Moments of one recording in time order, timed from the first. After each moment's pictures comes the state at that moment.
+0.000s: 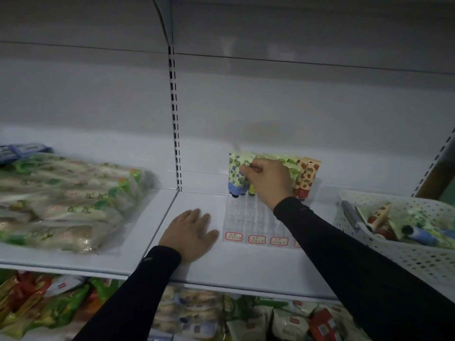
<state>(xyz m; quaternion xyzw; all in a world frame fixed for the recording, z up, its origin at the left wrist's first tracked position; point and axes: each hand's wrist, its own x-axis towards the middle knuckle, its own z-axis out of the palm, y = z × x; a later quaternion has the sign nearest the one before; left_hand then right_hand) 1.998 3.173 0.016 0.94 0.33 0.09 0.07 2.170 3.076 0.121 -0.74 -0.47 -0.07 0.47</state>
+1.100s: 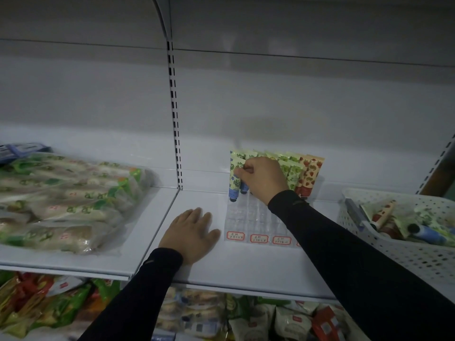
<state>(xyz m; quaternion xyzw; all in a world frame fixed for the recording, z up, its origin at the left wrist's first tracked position) 1.998 3.171 0.014 0.94 0.32 0.08 0.06 2.168 3.088 0.125 -0.77 -0.51 -0.05 0.38</state>
